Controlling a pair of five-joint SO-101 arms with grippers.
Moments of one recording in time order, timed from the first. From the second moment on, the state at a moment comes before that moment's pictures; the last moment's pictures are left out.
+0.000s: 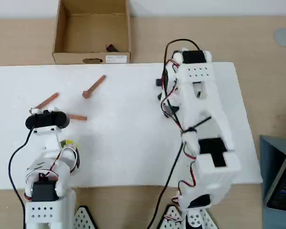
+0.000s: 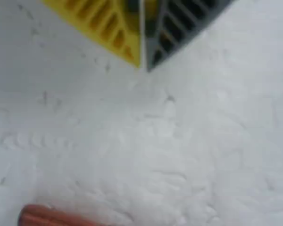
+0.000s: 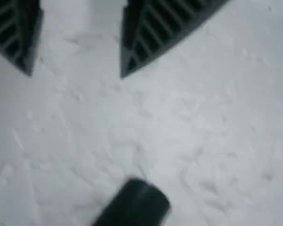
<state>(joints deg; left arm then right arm) -5.6 -102.7 93.1 64.6 -4.2 -10.1 16.2 -9.8 101.2 -33.8</state>
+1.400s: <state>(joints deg) -5.6 -102.7 93.1 64.6 -4.2 -10.8 44.4 -31.6 101.0 -33.9</state>
